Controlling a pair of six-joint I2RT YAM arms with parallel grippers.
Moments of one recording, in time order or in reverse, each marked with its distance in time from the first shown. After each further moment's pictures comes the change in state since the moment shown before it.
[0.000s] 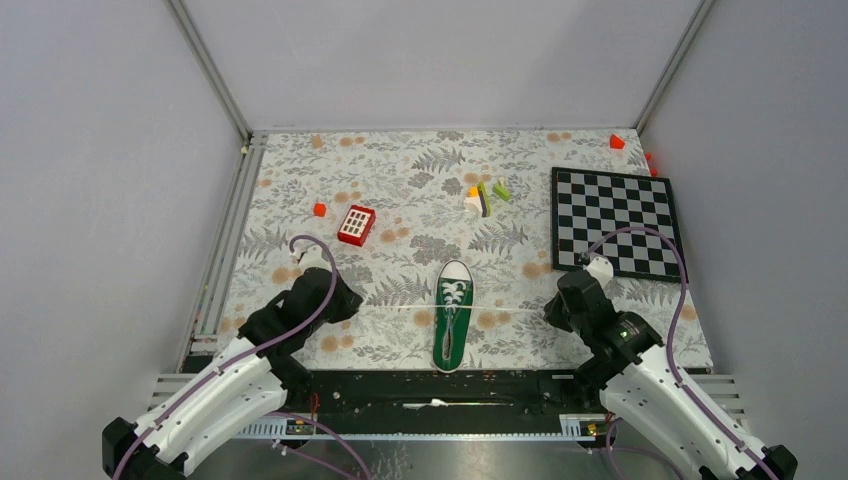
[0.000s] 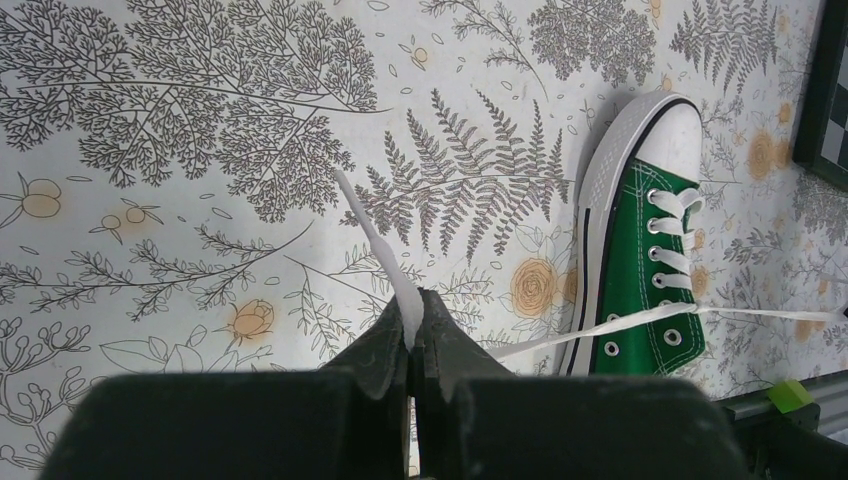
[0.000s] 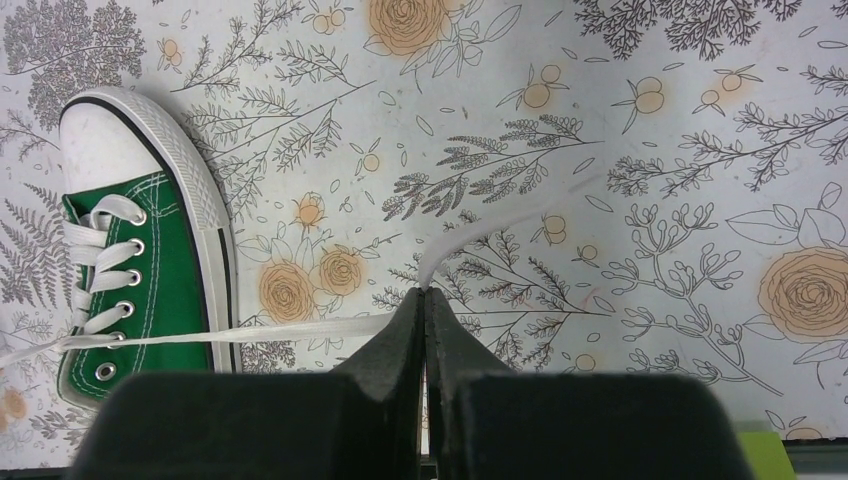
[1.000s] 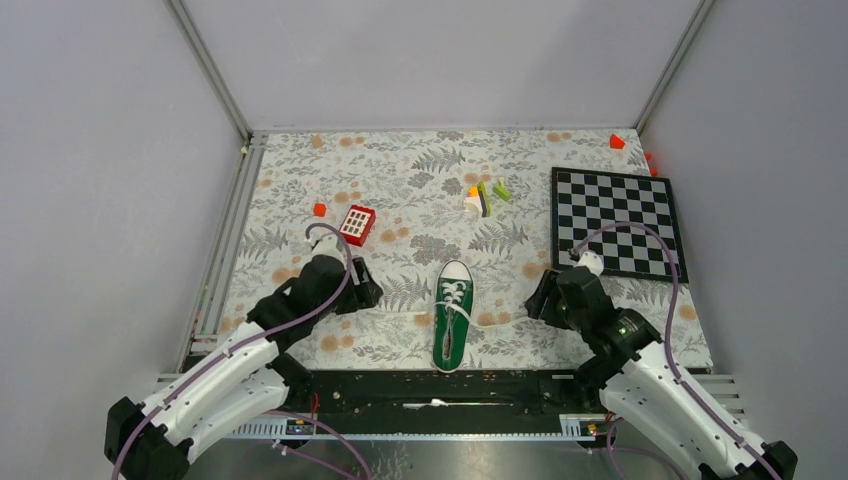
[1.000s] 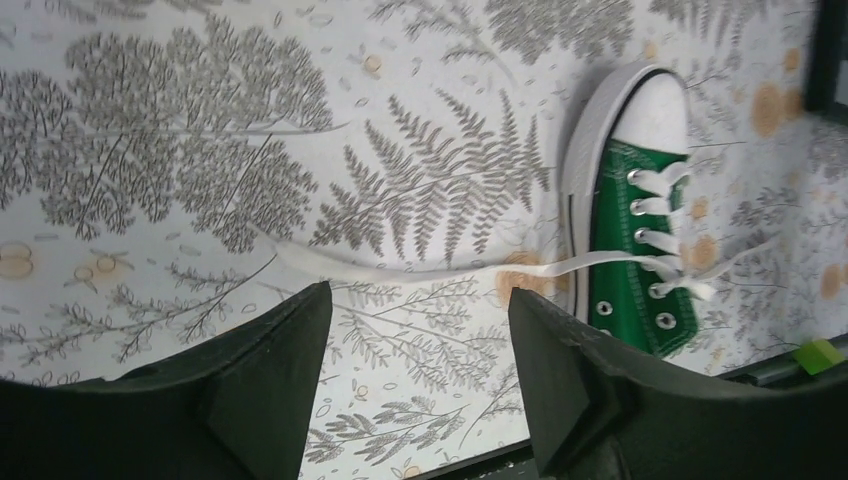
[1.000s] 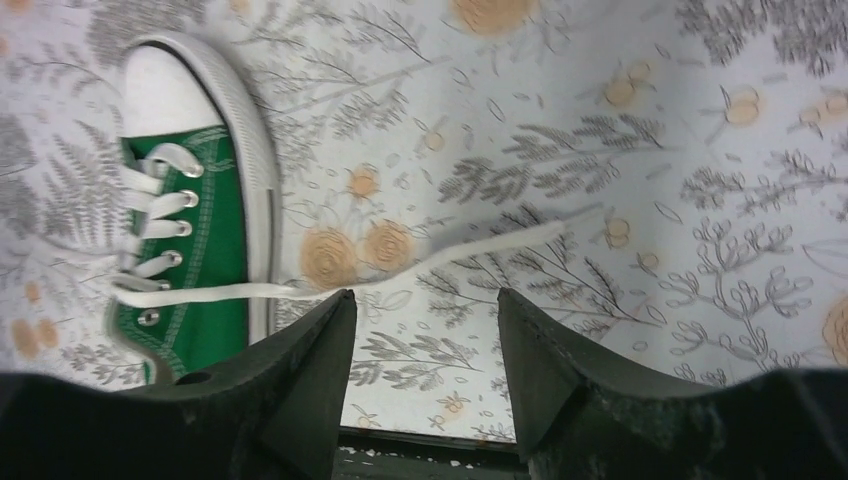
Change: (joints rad) left arm 0.003 0.138 0.042 0.051 0.068 0.092; right arm 0.000 0.018 -0.003 0.041 -0.111 -0.045
